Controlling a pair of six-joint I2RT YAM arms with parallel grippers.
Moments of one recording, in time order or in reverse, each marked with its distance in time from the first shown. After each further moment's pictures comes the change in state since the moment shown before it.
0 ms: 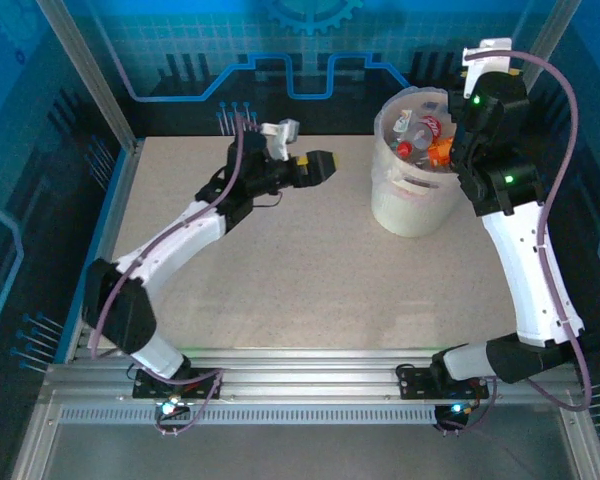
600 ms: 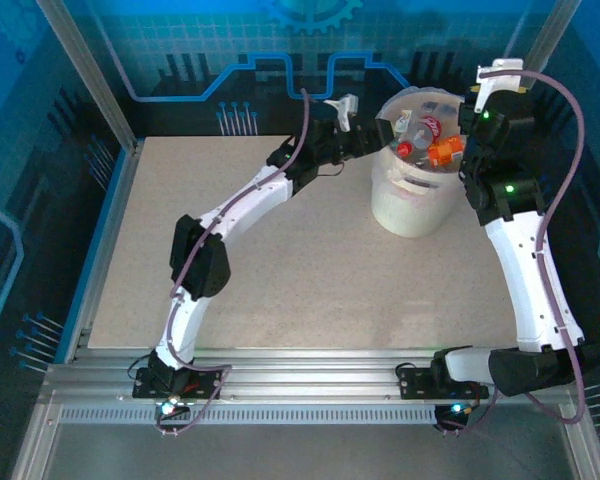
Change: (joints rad) left arm -0.105 0.581 0.740 -0.146 -0.073 -0.152; right arm -0.127 -0.075 -0.211 0.120 -0.129 0.069
